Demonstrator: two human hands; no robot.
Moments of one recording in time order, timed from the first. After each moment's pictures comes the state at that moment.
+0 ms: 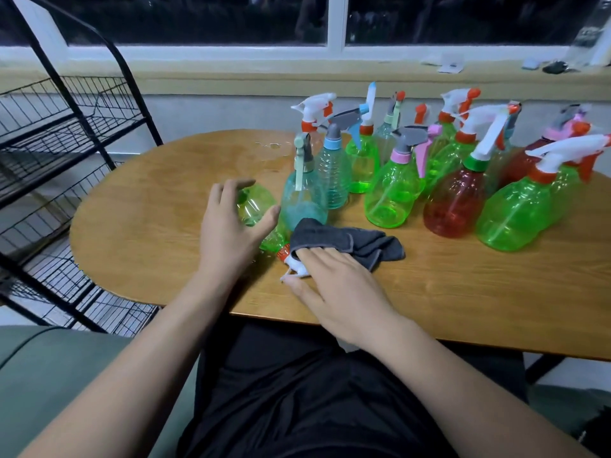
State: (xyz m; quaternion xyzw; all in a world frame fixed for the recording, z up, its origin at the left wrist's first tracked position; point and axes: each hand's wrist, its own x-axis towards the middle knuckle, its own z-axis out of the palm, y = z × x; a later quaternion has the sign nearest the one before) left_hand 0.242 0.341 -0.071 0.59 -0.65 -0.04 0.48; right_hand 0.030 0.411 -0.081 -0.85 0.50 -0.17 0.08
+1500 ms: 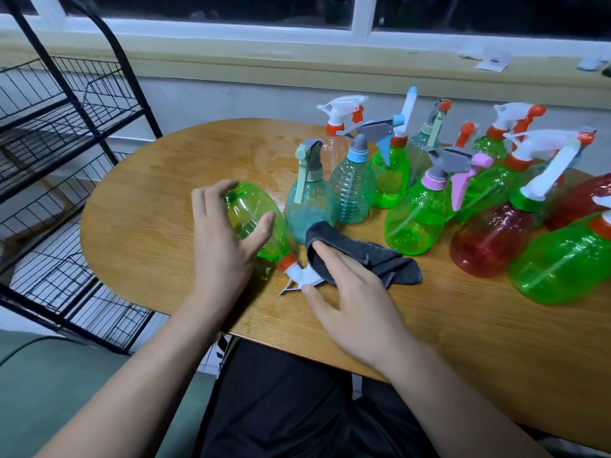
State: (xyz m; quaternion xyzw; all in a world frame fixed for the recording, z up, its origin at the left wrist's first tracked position) left_hand 0.245 0.293 -0.064 0.60 -0.62 0.01 0.52; right_hand 0.023 0.342 -0.065 -0.79 0.51 -0.26 0.22
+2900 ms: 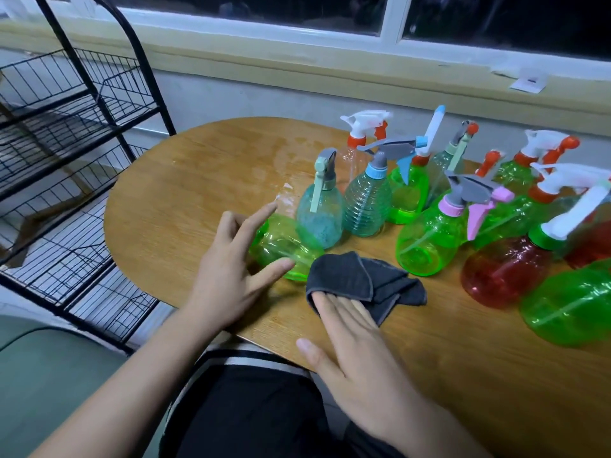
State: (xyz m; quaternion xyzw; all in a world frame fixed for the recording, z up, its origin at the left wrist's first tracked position) left_hand 0.246 0.290 -0.065 0.61 -0.70 -0.07 0.38; right_hand 0.000 0.336 -0.077 -0.86 0.44 -0.16 0.20
